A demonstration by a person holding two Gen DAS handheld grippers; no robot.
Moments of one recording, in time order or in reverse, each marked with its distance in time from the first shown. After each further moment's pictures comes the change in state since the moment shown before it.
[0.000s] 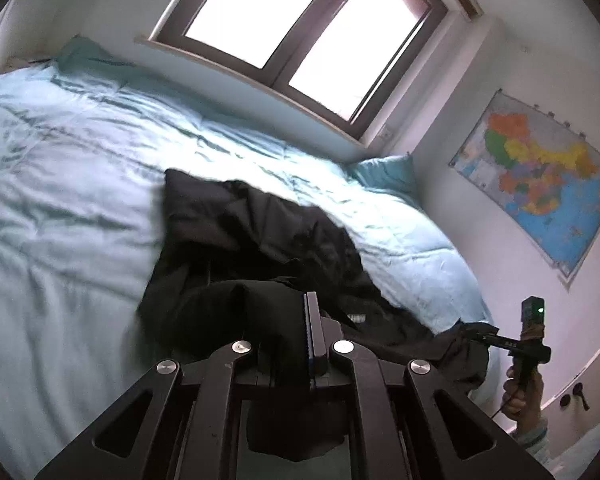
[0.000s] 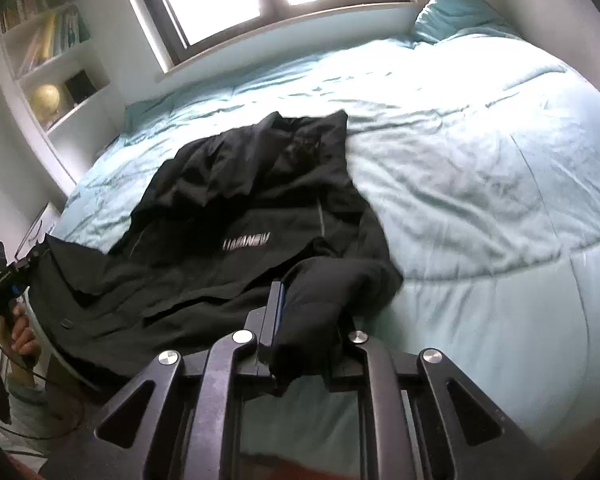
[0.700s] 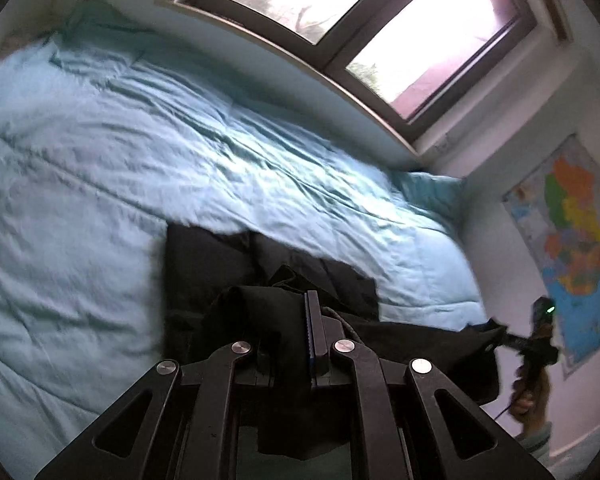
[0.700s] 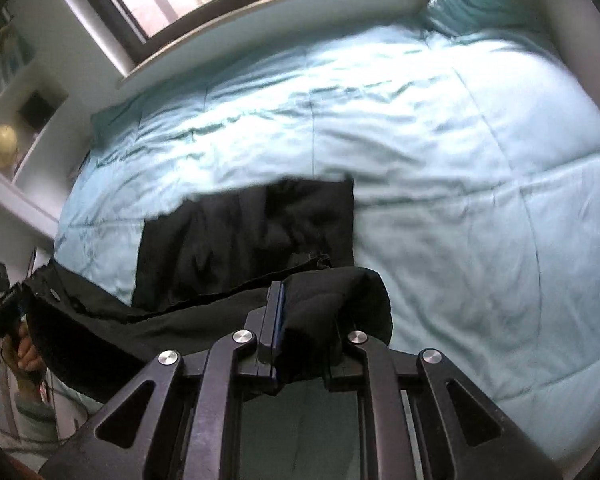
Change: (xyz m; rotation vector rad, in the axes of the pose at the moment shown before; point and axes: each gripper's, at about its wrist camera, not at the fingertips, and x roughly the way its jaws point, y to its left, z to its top) left arm 0.109 0.019 0.225 -0.175 0.192 0.152; right arm 0.068 0.016 0.265 0.079 0.223 -0.045
